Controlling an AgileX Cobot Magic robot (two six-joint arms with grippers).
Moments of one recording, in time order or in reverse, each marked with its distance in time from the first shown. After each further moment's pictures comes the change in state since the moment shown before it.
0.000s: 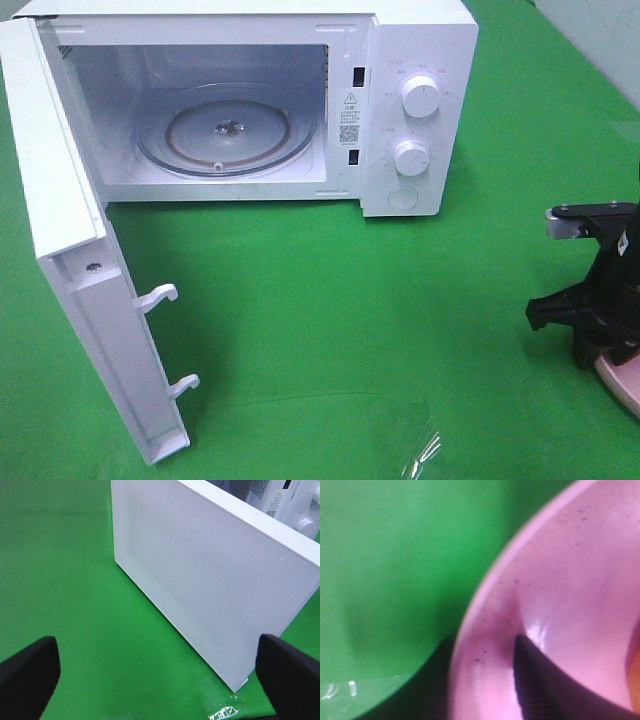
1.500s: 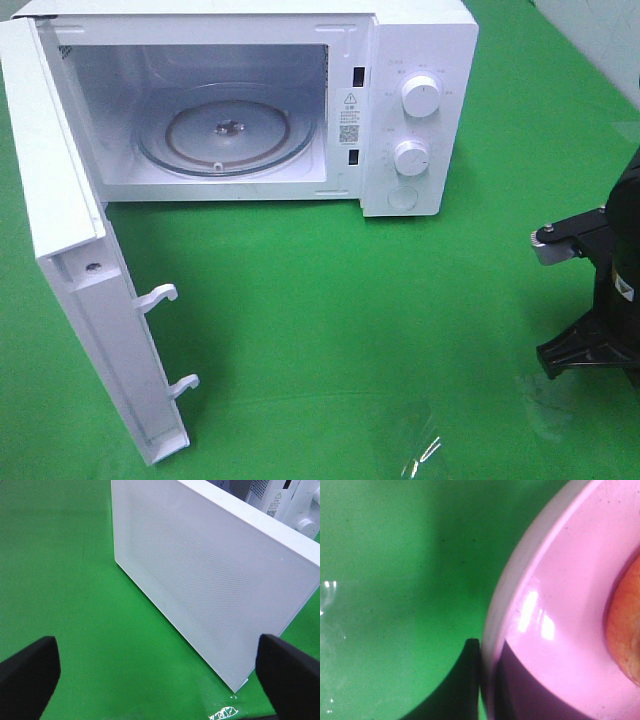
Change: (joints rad) left arm 0.000 0.000 0.000 0.000 0.000 0.000; right arm 0.322 -0.189 0.101 -0.363 0.256 0.429
